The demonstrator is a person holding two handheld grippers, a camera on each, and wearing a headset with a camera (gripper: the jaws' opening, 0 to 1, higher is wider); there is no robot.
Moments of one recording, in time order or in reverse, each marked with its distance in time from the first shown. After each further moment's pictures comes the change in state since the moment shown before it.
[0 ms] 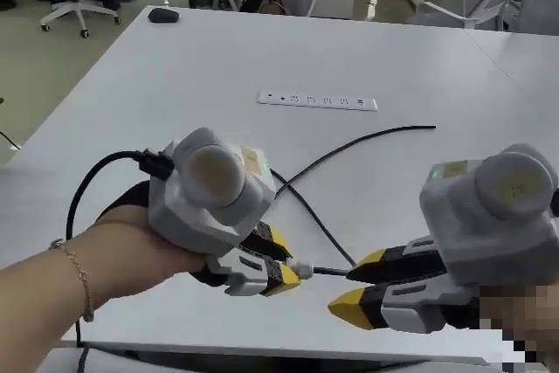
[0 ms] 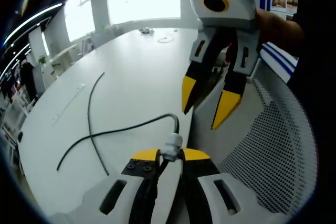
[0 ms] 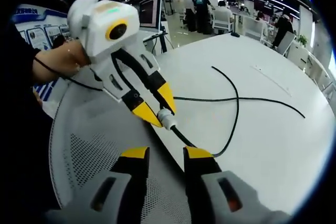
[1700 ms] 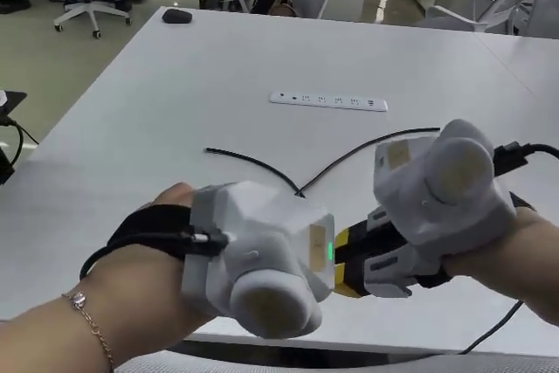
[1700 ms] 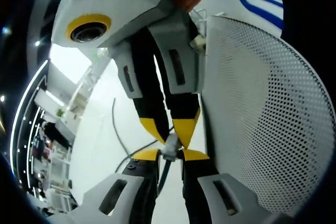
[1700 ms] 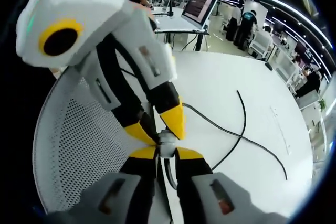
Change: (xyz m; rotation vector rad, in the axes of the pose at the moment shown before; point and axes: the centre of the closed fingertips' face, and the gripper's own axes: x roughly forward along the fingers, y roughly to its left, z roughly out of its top) left arm -0.005 -0.012 0.008 0.449 0.097 0.210; right arm 0.031 0.014 0.015 -0.479 0.134 0.041
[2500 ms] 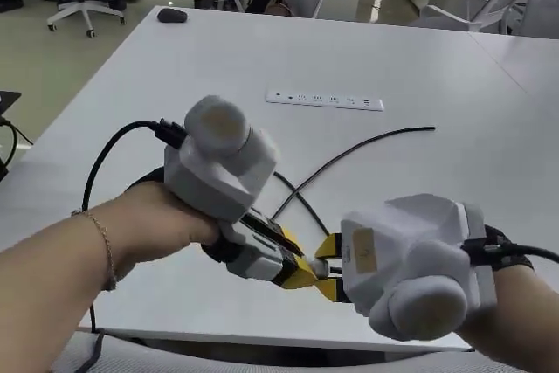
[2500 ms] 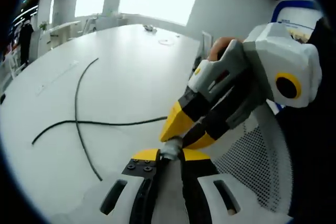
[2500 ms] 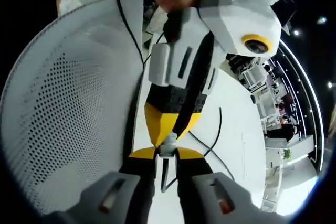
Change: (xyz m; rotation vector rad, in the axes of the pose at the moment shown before) left arm 0.005 -0.002 -0.006 -0.645 -0.132 -0.350; right arm 0.005 -0.005 -0.006 -0.329 0.086 -0.189
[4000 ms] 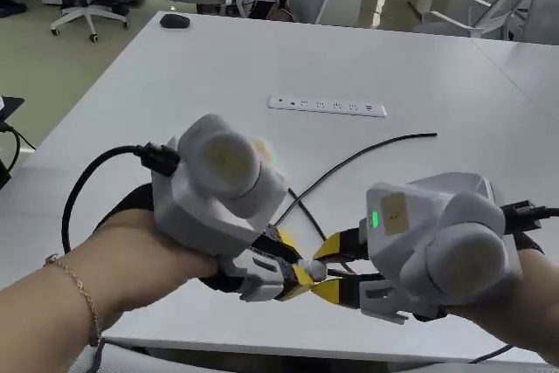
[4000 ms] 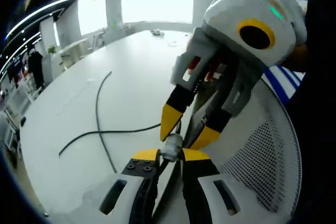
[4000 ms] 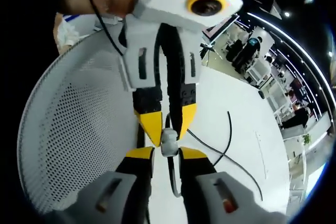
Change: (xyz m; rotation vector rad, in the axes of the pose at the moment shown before) left arm -0.021 0.000 -0.001 0.143 0.009 0.208; right arm -0.009 0.001 0.020 0.225 -0.183 0.090
